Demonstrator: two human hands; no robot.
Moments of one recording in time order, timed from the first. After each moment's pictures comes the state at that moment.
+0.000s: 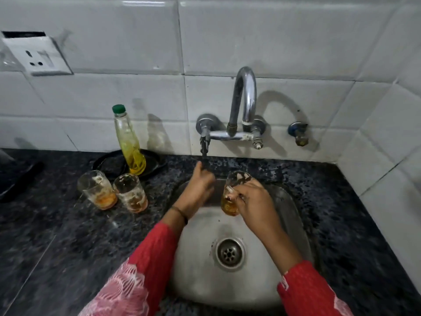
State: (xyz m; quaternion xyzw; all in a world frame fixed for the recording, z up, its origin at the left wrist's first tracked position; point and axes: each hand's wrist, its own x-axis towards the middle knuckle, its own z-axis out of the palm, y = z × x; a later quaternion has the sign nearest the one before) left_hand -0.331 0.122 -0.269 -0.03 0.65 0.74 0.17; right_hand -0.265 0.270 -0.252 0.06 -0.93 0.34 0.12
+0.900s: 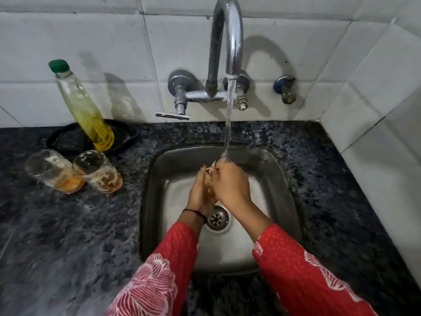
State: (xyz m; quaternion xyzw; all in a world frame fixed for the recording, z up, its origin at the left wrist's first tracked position) left_hand -0.304 0.169 -0.366 -0.16 0.39 0.85 0.30; right_hand -0.274 0.236 -0.279 -0.12 -0.96 0.25 0.04
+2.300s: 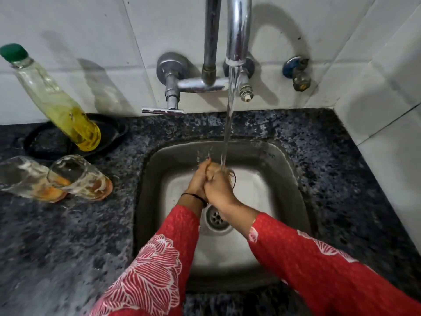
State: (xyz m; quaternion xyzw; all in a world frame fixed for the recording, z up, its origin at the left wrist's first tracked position) left_hand -0.362 0.181 -0.396 -0.24 0.44 0.78 0.37; right_hand -0.314 0.230 -0.381 -0.17 -0.81 0.56 0.05
